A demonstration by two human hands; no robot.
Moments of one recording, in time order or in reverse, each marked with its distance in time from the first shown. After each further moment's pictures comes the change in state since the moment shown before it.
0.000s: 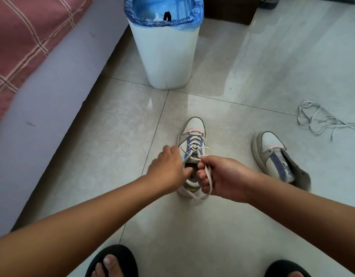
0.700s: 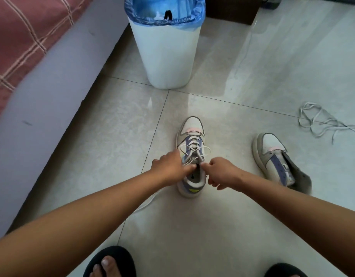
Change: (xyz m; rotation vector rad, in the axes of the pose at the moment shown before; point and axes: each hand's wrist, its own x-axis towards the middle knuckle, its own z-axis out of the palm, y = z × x) left_hand 0.041 -0.011 0.023 -0.162 -0.066 -0.026; right_hand 0.050 0.001 -0.025 -0.965 0.351 -0.095
